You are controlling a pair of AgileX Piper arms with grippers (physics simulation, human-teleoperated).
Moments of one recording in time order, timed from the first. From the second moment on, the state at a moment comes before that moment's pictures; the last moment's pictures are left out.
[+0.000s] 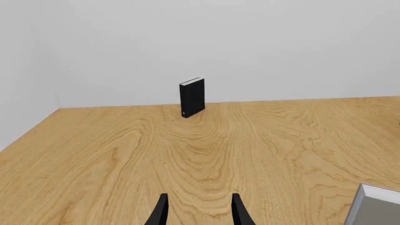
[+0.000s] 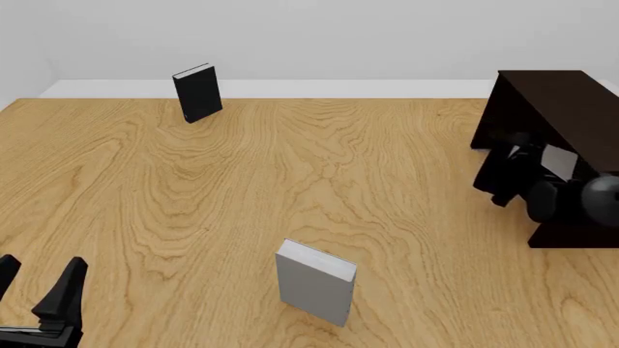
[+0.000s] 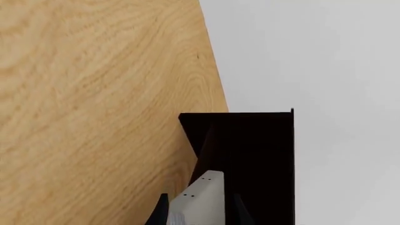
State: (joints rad) left arm -0.02 0.02 0.00 0.00 0.03; right arm -0.17 1.87 -0.91 -0.52 -1.36
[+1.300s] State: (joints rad) left arm -0.03 0.00 0.00 0.01 0.03; right arm -0.25 1.81 -0.79 -0.56 -1.36
